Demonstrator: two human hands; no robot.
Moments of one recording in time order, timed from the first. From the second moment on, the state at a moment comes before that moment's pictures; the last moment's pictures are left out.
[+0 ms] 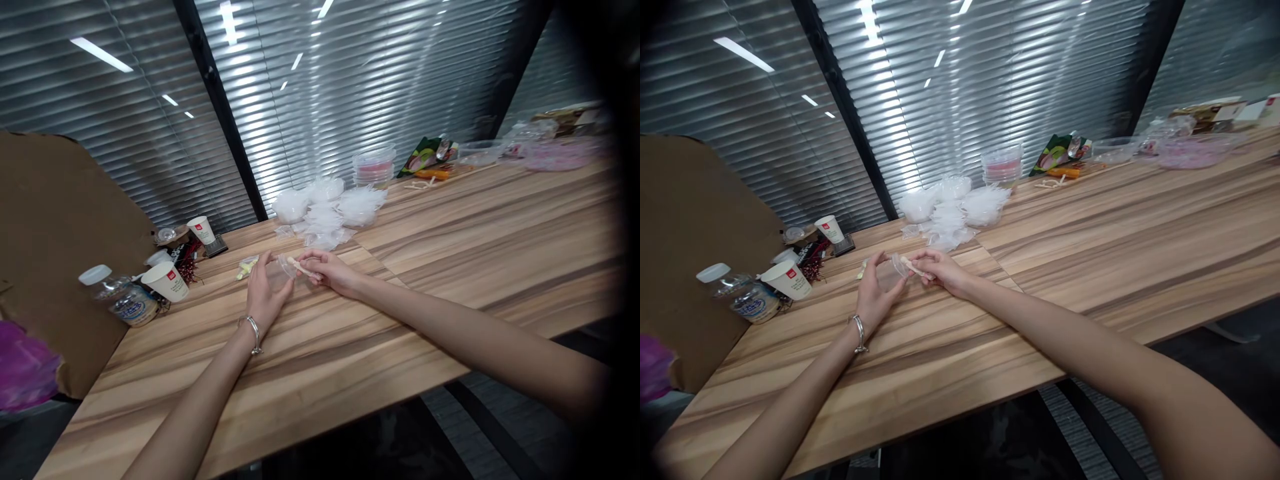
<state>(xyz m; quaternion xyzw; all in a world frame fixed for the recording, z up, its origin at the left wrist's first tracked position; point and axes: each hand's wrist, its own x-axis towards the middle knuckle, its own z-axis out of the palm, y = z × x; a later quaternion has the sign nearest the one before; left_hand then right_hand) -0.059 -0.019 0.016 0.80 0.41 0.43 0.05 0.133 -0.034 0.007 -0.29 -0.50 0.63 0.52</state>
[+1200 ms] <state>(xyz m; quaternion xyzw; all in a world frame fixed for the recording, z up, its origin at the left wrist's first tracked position) -0.059 -0.020 0.019 0.79 0.42 0.41 0.16 0.126 -0.027 0.001 -0.36 -0.56 0.45 0.60</state>
